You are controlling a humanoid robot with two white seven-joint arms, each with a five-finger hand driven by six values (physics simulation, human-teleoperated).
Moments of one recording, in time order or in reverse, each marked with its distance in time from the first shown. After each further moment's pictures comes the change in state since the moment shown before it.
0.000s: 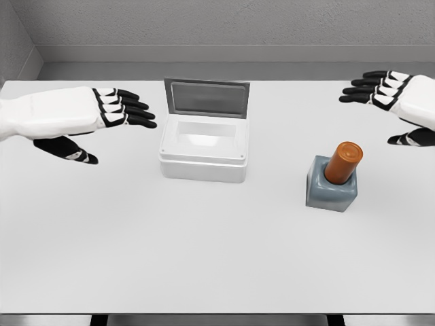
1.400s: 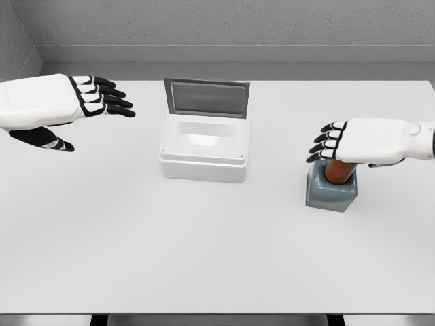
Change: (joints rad) left arm 0.002 0.061 0.055 -0.001 -0.070 0.000 0.000; right arm -0.238 0.217 0.158 -0.020 0.279 -0.002 0.553
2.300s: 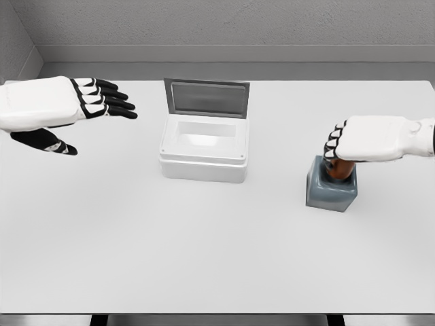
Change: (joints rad) left arm 0.008 -0.001 -0.003 0.000 0.041 0.000 0.000; right arm -0.037 -0.005 0.026 0.000 -0.006 0.000 0.000
